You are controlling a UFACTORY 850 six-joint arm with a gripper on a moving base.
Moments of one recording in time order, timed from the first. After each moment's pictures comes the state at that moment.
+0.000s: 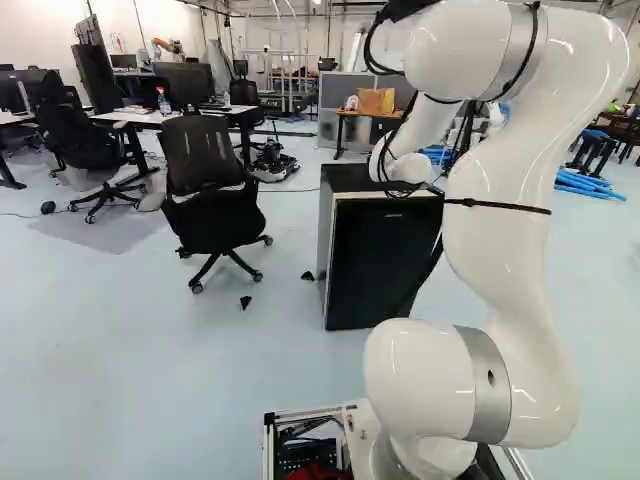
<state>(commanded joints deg) -16.7 -26.3 -60.4 -14.0 42.5 5.7</state>
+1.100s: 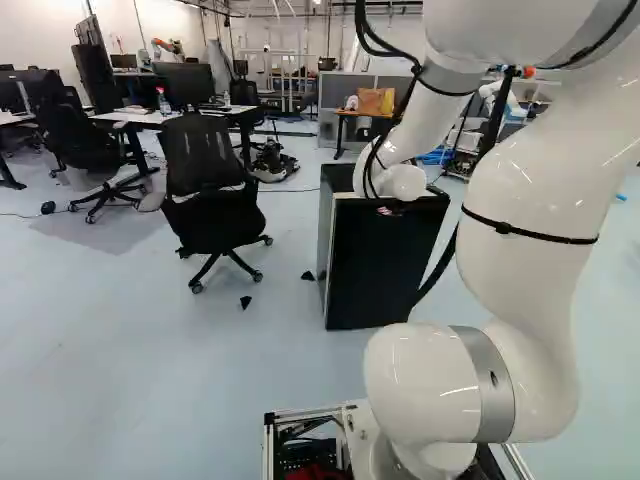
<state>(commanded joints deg) -9.7 -8.7 -37.3 -8.1 45.6 3.3</state>
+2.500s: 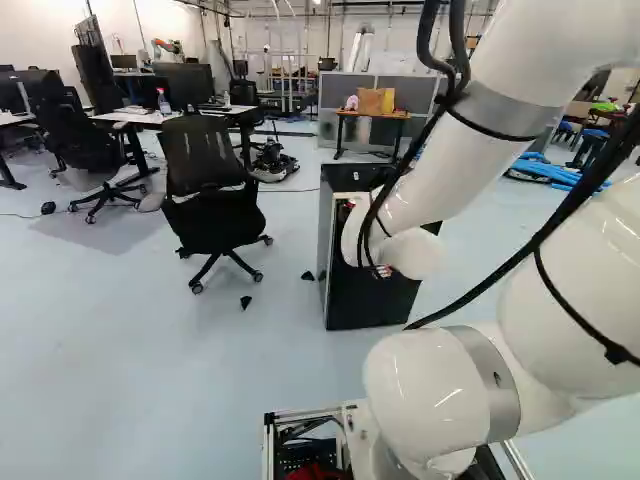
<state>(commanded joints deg) -0.9 13.7 -8.0 -0.7 49.6 0.3</state>
